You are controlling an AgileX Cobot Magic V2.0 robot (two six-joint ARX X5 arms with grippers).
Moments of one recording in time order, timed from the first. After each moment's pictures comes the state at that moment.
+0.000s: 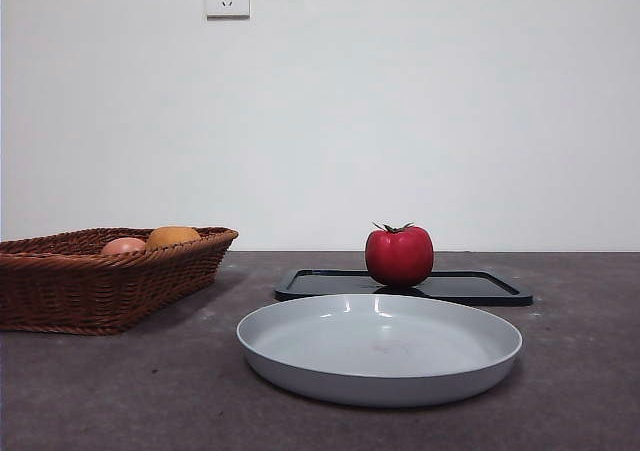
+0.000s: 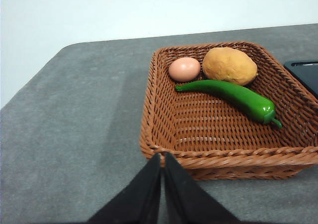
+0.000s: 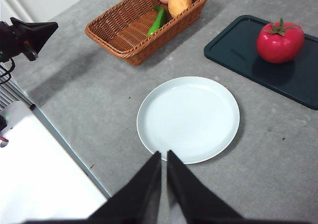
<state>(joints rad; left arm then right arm) 0.08 0.01 0.03 -0.17 0.11 0.10 0.37 0.49 0.91 -0.98 -0.45 0.00</state>
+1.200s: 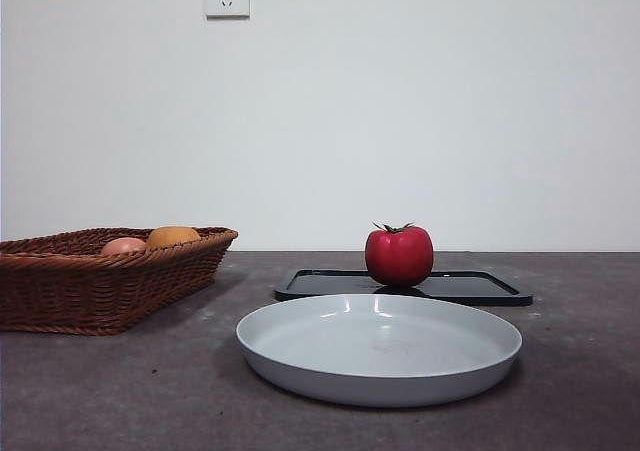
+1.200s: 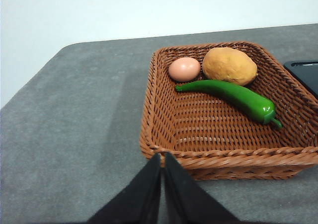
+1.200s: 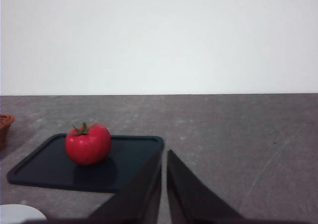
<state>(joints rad) 0.08 0.01 0.03 -0.17 0.11 0.10 0.05 0.05 0.11 -0.01 -0.09 0.11</state>
